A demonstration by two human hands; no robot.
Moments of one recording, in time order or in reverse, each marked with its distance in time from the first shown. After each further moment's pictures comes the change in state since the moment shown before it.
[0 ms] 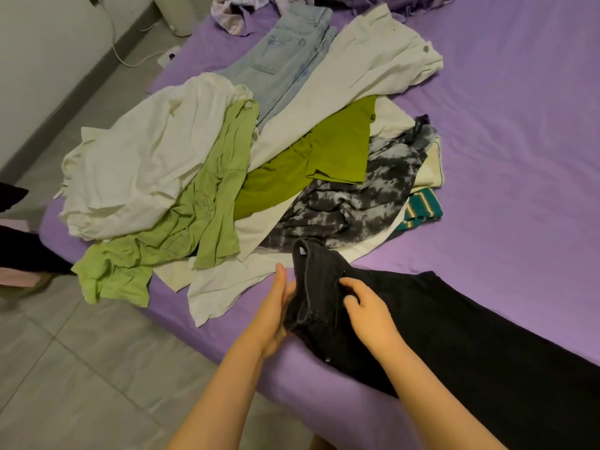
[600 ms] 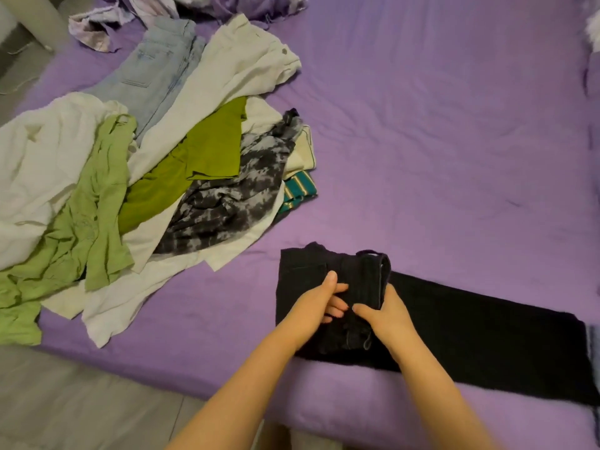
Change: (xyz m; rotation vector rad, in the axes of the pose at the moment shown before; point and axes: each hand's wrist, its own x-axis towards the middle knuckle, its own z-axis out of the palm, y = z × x) left_hand 0.005 -0.070 0.220 0.547 -0.237 0.002; right_hand -0.105 0.126 -0.155 0.269 0.336 0.237
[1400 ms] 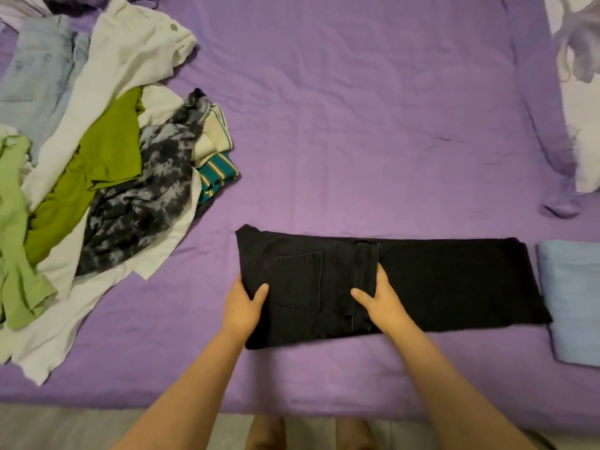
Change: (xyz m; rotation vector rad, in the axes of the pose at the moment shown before) left_hand 0.048 -0.068 0.018 0.433 0.476 -0.003; right_hand 0.021 0.120 -0.074 0.174 0.002 0.014
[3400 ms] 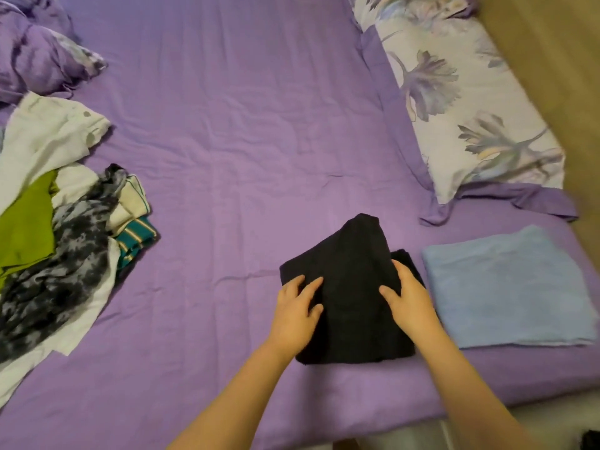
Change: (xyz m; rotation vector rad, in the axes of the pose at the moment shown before) left_hand -0.096 0.168 0.156 0.456 -0.337 0.571; right_hand -0.058 -0.001 -0.202 -0.185 0.379 -0.058
